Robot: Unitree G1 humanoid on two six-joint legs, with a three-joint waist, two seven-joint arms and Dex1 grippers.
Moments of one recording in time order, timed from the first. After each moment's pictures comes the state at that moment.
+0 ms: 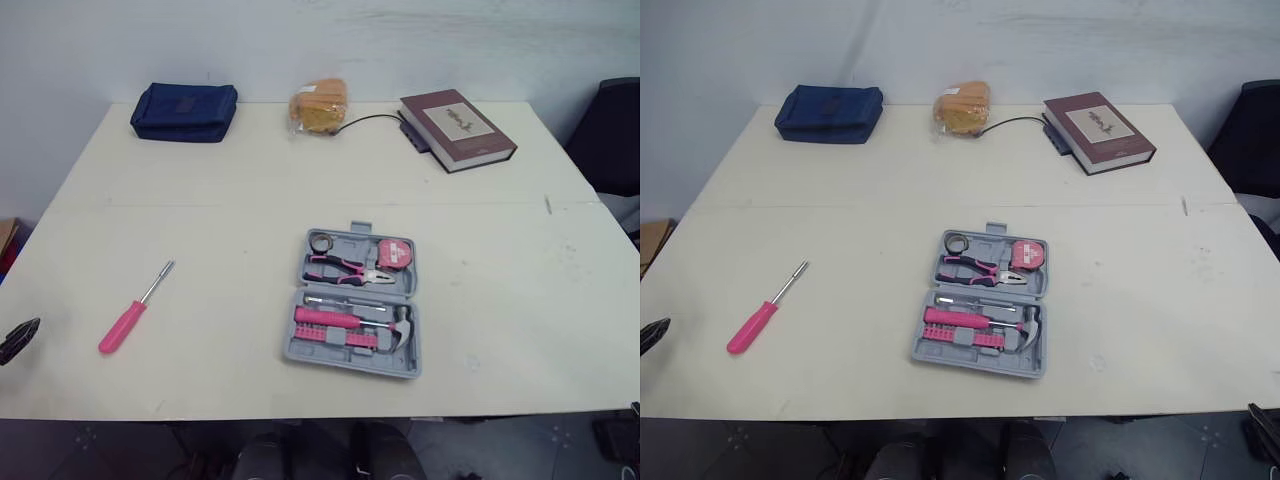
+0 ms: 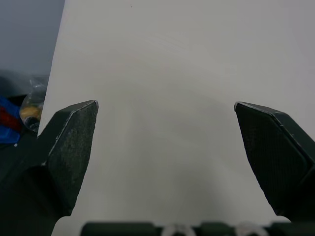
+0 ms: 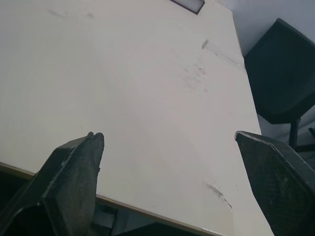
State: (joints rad) left arm -0.03 1.00 0.66 0.93 -0.41 -0.15 -0.93; right arm 0.78 -0.48 -0.92 -0.14 0.47 -0.32 0.89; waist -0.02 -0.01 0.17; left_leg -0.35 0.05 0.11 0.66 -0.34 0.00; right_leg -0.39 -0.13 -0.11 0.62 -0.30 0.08
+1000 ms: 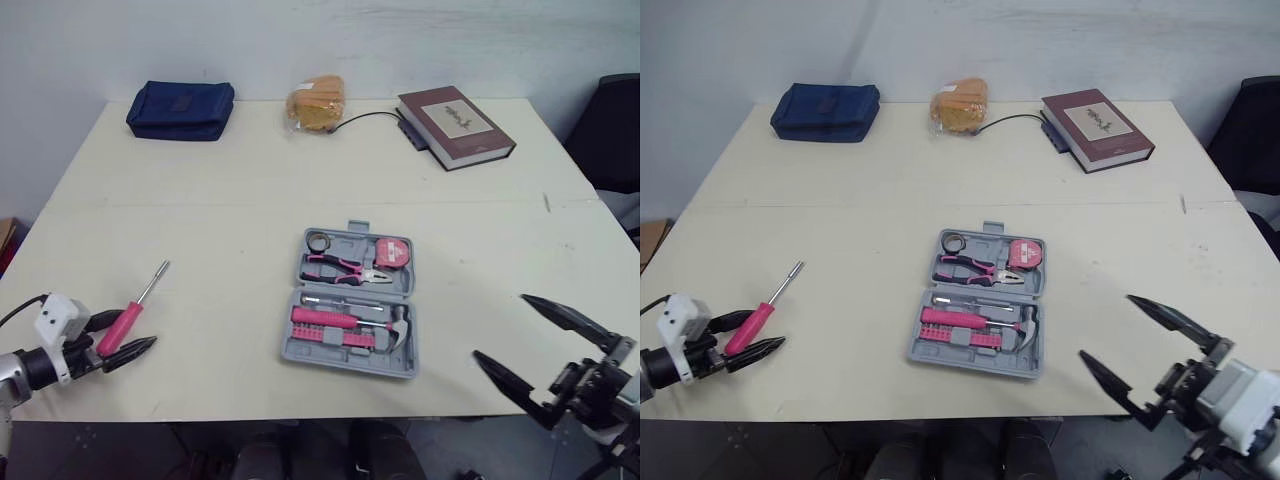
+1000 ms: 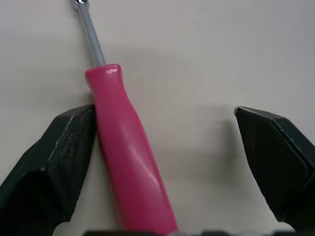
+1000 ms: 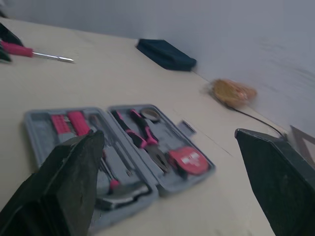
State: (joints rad) left arm 0.07 0.86 0.42 0.32 -0.40 0.16 -1.02; right arm 0.58 -0.58 -0.49 -0.69 0.59 -0.20 0.93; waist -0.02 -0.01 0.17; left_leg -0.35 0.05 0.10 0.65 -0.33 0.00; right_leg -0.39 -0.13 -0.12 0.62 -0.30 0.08
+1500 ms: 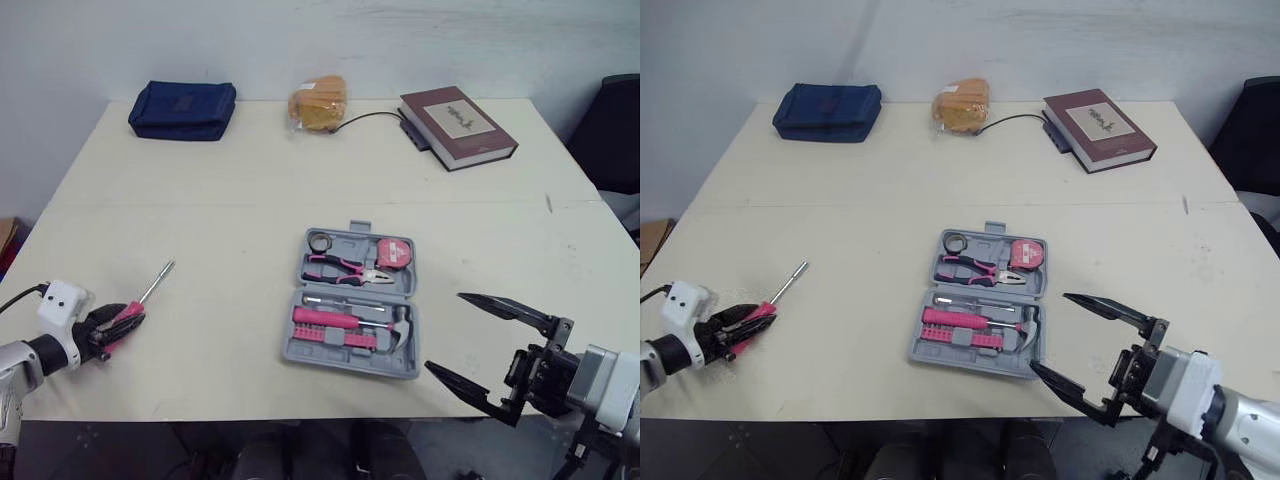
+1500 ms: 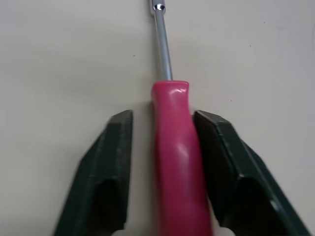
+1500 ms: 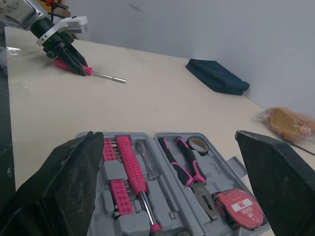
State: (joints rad) left arm 0.08 0.84 0.43 0.20 -0.37 0.34 -0.83; right arm 0.45 -0.67 -0.37 -0.77 0.58 -0.08 0.92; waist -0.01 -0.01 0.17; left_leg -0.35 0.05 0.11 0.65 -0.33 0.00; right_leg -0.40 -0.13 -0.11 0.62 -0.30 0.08
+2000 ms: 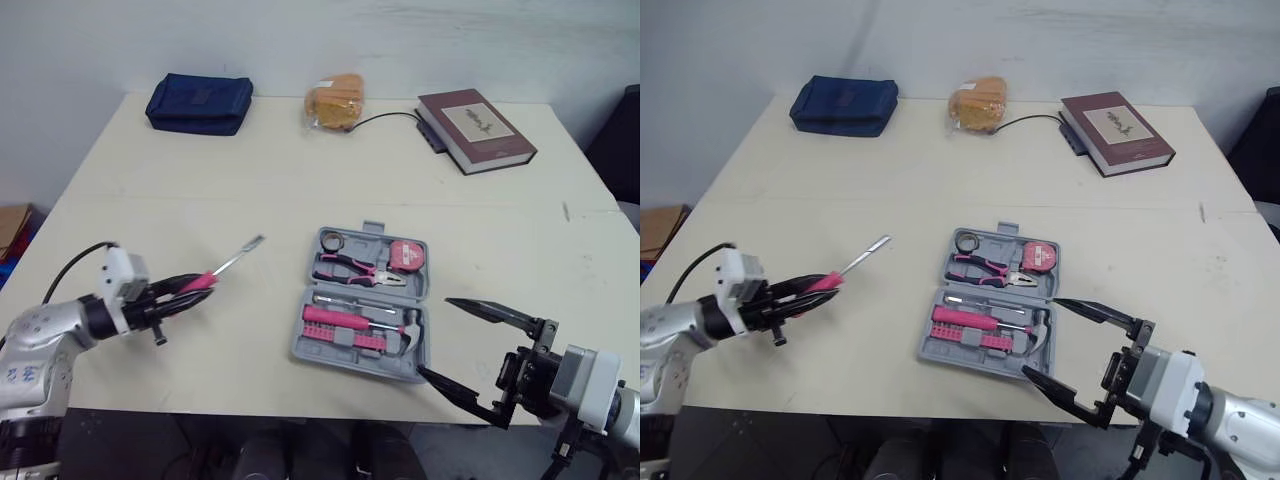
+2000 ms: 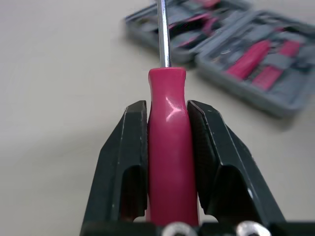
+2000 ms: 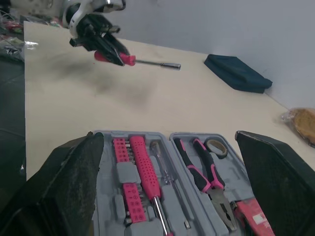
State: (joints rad) left arm -0.15 0.77 0.21 -0.12 -0.51 0.22 -1.18; right arm 0.50 -0.66 -0.36 -0.77 0.54 -0.09 0.94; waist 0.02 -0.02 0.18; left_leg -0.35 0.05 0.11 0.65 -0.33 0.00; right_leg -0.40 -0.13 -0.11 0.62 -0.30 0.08
